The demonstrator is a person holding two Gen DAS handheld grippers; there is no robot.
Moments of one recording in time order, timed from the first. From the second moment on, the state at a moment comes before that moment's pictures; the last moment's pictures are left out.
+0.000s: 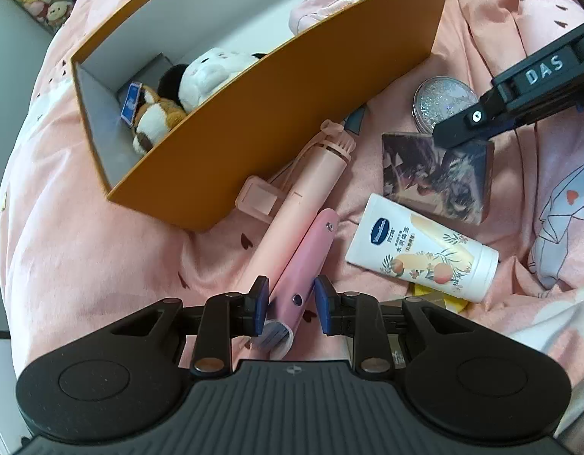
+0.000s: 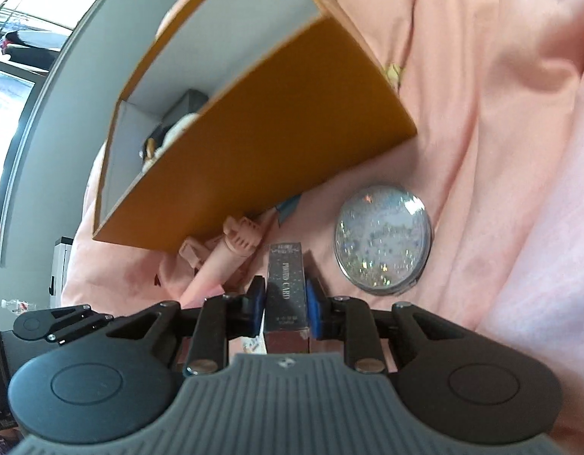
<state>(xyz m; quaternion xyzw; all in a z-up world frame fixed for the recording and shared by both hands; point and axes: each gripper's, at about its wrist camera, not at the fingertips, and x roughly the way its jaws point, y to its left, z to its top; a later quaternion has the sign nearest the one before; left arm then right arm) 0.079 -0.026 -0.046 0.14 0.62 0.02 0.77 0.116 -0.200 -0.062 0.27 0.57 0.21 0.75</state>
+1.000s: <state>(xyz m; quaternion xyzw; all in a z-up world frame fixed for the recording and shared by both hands) 0.119 -0.026 -0.065 0.14 0.68 -0.07 0.71 0.138 -0.166 -0.076 0.09 0.65 0.31 0.69</state>
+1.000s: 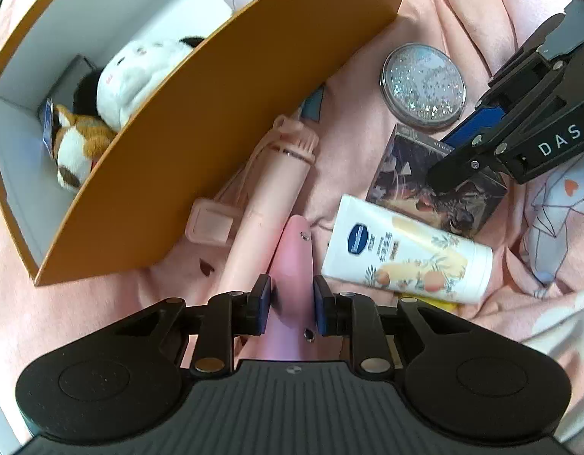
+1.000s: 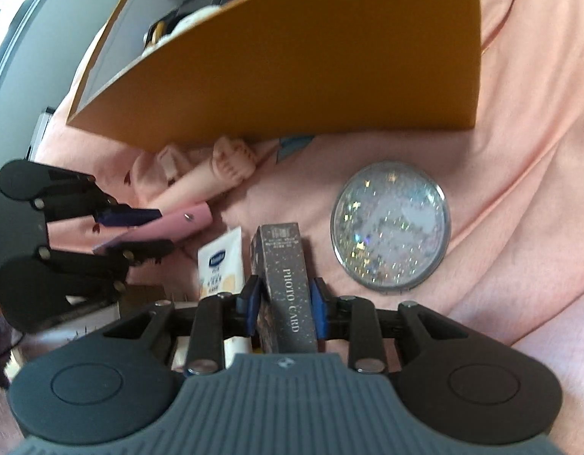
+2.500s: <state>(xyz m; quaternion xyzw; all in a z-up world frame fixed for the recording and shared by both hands) 0.161 0.061 0.090 -0.15 0.39 0.02 0.91 0.217 -0.159 0.075 0.17 0.45 0.33 0.81</state>
